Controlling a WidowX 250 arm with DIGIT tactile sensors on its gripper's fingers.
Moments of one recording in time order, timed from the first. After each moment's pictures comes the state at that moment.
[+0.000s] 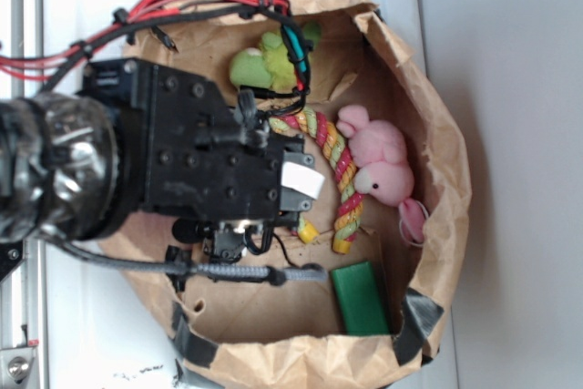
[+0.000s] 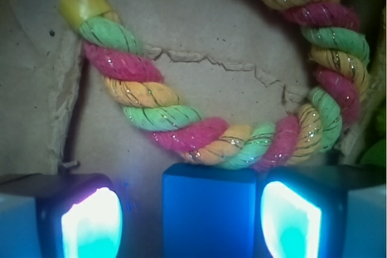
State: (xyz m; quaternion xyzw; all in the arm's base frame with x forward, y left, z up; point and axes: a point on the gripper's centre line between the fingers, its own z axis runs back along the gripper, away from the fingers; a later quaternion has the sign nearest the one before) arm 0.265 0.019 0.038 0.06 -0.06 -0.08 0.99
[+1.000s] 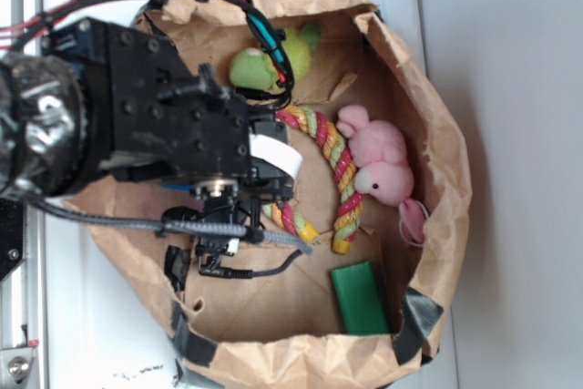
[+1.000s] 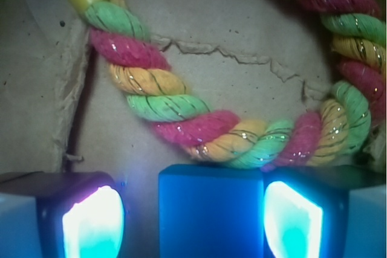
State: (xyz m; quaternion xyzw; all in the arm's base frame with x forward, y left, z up) arm 0.253 0.033 0.029 0.03 -0.07 -0.09 0.99
